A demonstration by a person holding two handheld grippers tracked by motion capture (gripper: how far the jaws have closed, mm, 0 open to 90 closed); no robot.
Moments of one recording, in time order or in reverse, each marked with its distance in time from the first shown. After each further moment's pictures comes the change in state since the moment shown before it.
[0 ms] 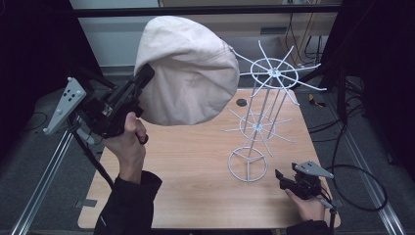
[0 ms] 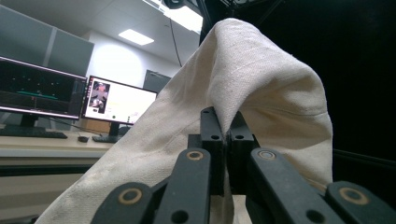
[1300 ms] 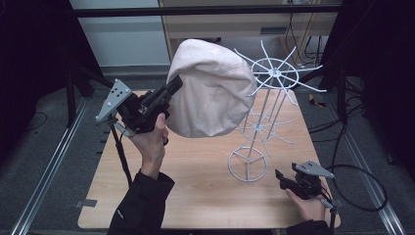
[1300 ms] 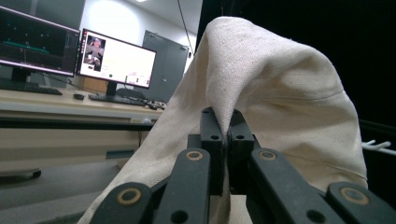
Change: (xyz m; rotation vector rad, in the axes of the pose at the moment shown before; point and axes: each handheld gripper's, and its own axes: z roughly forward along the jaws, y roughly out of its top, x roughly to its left) left arm 0.013 -0.057 0.031 0.167 0.010 -0.041; right arm -0.001 0.000 0.000 -0.001 0.010 0.005
